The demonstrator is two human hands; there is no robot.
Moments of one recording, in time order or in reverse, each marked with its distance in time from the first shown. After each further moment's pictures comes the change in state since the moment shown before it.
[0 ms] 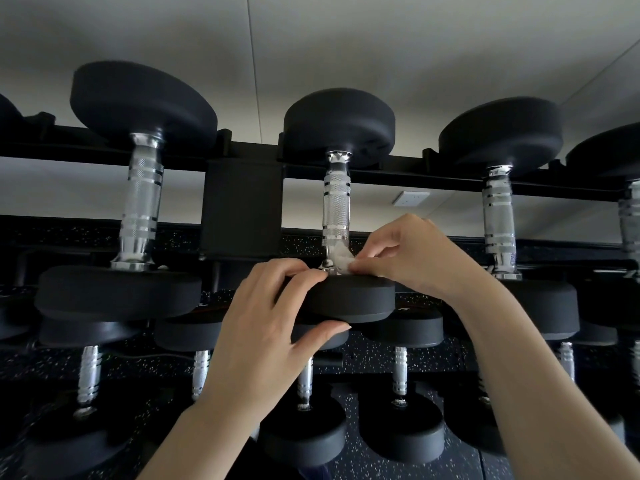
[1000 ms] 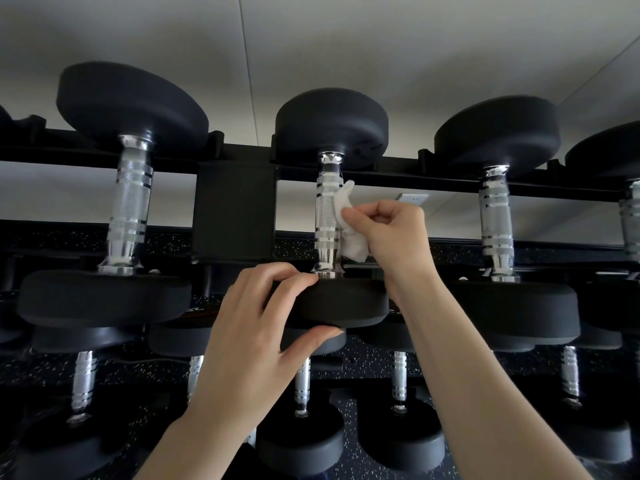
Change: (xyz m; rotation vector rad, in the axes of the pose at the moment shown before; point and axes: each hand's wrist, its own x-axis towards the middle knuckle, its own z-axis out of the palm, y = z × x) left_hand -0.002 0.002 0.002 -0.012 -0.012 -0.017; right_hand 0.031 0.000 0.031 0.821 0.496 0.235
